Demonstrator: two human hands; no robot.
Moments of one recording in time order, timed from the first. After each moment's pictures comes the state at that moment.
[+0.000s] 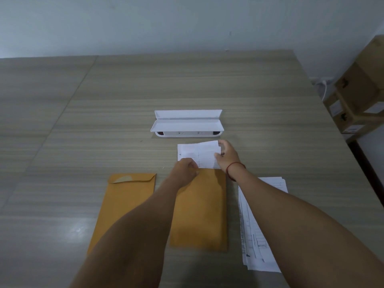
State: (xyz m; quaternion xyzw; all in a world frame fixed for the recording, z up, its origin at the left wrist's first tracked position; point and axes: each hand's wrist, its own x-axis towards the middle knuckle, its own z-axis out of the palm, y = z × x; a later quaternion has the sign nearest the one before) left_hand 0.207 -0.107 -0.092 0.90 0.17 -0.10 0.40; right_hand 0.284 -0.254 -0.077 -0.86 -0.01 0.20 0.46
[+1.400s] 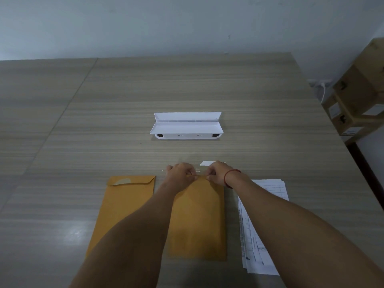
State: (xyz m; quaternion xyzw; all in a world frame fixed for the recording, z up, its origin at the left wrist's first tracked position) left_hand 0.200 -0.100 -0.099 0.95 0.13 -0.09 0.27; right_hand 0.275 -0.255 -0.094 -0.90 -0.16 0.36 0.20
